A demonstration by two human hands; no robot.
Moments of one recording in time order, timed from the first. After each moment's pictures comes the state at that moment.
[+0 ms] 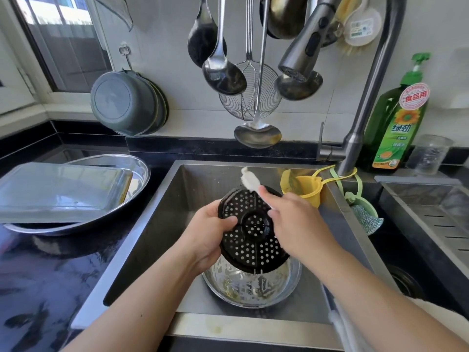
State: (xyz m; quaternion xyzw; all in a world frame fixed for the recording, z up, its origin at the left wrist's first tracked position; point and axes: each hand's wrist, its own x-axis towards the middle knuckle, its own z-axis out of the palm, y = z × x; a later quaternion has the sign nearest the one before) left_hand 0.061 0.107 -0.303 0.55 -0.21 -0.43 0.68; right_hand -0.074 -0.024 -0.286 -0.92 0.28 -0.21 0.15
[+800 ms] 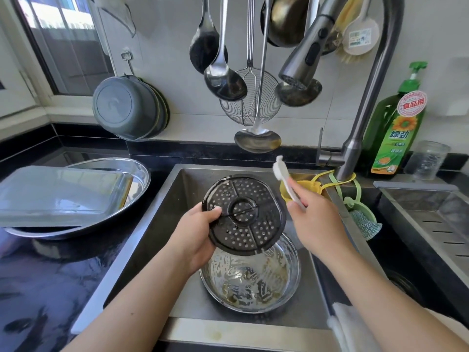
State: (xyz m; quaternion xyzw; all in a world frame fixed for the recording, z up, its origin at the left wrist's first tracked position) left_hand 0.073 0.108 -0.296 0.50 -0.09 -0.43 0.75; right_hand -0.089 -0.043 -0.278 -0.85 0.34 -0.30 0.28
